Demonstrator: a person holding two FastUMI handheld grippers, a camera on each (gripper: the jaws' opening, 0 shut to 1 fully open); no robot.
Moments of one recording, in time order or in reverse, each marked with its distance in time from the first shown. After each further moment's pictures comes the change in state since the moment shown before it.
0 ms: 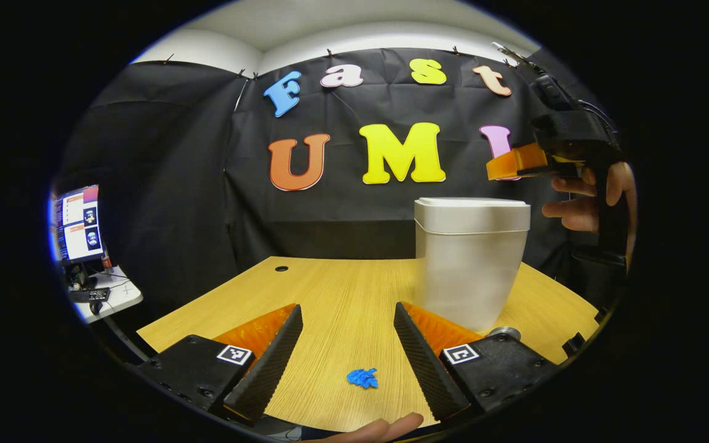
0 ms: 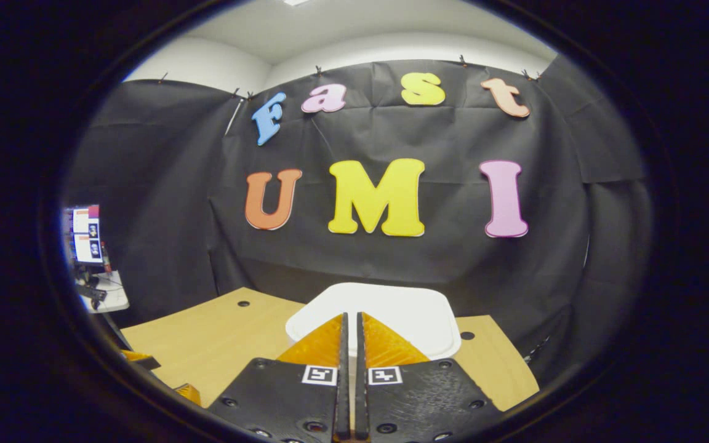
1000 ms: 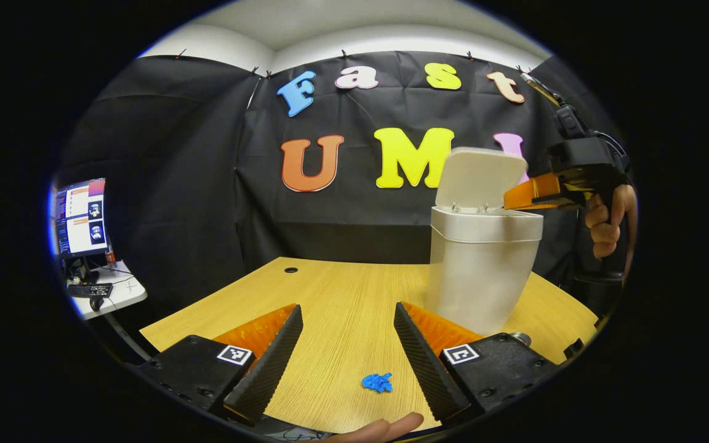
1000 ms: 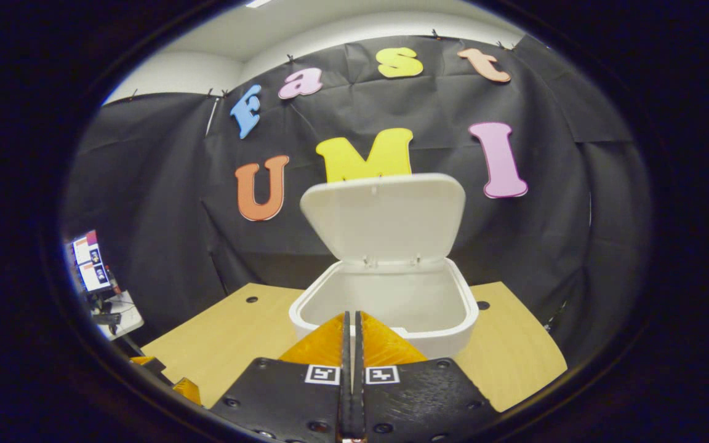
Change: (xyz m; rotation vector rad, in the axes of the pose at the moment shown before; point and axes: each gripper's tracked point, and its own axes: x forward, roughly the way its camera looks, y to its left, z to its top) left arm 0.007 0.023 0.002 -0.039 -0.001 0.018; right arm 0.004 0.005 -0.017 0.148 0.067 0.032
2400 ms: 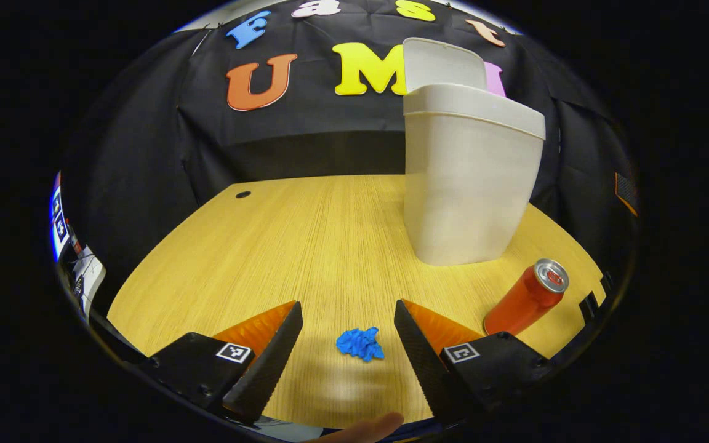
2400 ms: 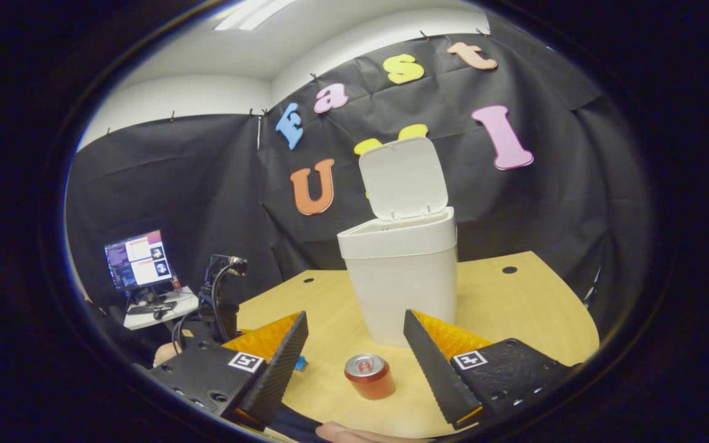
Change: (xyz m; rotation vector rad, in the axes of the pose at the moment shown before) left arm 0.047 -0.035 -0.133 0.078 0.440 -0.191; right arm -0.137 -0.036 -0.116 0.038 0.010 0.244
